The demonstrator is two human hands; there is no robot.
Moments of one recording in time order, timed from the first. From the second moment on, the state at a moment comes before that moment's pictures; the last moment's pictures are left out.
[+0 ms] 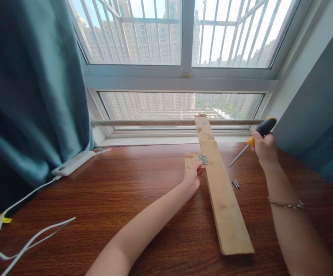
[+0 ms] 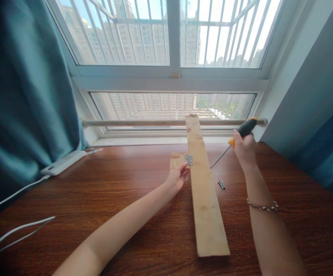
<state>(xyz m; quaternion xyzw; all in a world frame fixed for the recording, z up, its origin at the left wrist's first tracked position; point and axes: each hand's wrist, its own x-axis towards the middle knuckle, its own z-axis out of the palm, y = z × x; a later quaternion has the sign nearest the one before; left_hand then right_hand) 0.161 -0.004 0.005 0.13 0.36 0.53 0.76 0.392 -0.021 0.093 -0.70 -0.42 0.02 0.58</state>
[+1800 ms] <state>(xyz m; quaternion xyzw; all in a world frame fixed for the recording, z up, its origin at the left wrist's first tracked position) 0.161 -0.003 0.006 0.13 0.37 0.54 0.75 0.431 0.019 0.010 -0.84 -0.53 0.11 -0.01</state>
